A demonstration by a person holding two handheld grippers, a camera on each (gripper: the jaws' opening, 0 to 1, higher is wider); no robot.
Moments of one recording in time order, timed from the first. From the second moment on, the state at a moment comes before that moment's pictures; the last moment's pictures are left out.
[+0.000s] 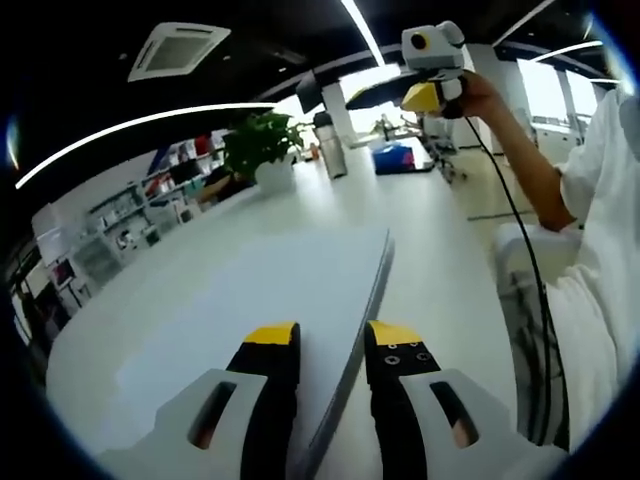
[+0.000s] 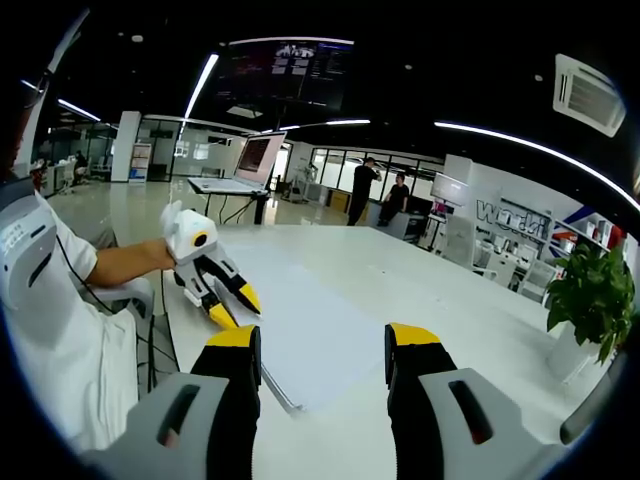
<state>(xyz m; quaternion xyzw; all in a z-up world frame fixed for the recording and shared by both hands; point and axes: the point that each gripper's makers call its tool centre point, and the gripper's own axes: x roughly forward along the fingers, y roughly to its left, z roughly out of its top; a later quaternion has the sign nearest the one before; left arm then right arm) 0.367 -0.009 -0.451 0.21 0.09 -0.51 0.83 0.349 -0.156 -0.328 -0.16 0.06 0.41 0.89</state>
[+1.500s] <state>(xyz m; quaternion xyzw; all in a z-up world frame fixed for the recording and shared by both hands) 0.359 -0.011 -0.459 0.13 0.14 -0.54 0.82 0.349 -0.158 -0.331 -0.15 0.06 0.41 0.89</state>
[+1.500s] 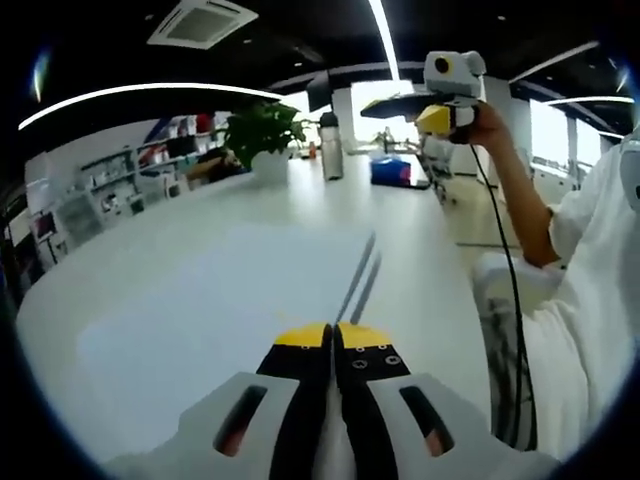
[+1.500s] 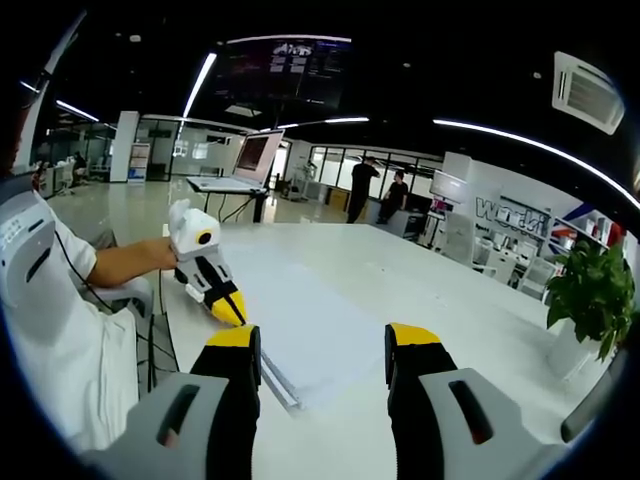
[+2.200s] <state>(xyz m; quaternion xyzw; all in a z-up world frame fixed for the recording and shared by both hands) 0.353 -0.009 -0.437 0.12 0.12 -0.54 0.83 0.349 -0.158 -0.330 -0.15 0.06 0.41 0.90</state>
